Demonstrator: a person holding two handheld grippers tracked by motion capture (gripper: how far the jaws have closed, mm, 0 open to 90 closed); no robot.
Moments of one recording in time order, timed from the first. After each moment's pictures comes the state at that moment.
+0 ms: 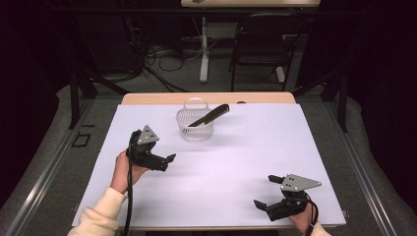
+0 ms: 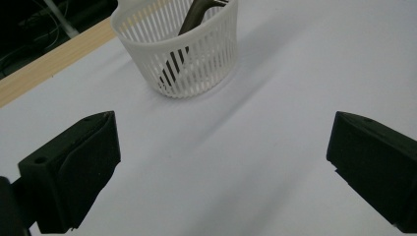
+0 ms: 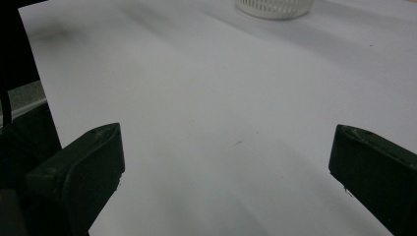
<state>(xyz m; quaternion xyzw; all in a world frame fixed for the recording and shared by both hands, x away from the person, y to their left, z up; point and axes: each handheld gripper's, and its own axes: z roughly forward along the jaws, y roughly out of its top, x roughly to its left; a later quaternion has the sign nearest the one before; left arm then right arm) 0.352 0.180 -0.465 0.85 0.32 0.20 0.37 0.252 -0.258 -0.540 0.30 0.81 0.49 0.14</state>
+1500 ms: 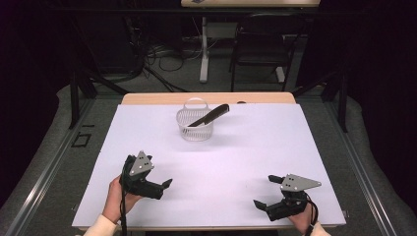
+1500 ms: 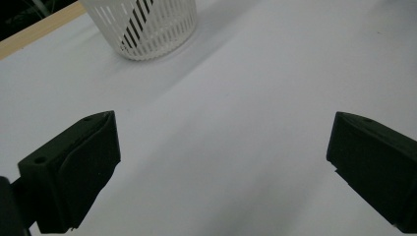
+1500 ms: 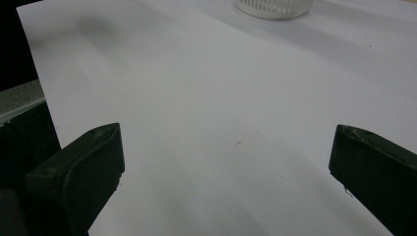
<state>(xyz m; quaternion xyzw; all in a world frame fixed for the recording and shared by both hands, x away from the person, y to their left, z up) 0.288 0.189 -0.487 0.85 0.31 0.20 0.38 0.252 -0.258 -0.539 0.30 0.81 0.49 0.14</state>
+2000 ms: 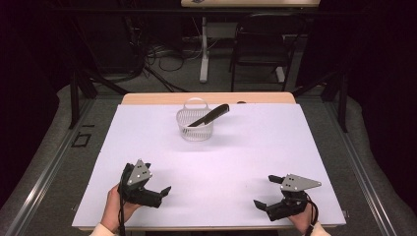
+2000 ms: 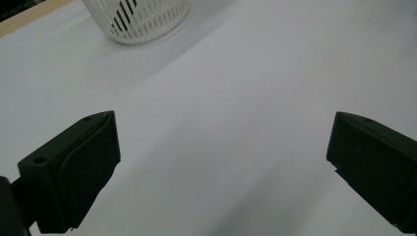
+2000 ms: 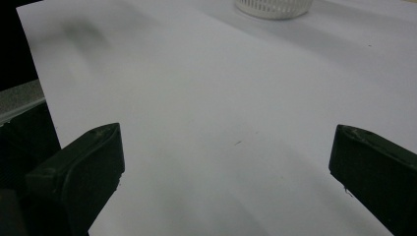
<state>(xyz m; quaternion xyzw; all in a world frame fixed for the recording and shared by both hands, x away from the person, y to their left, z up) 0.271 0.194 -0.500 0.85 0.32 0.19 0.38 0.252 -0.258 -0.539 0.30 0.80 0.49 0.14</state>
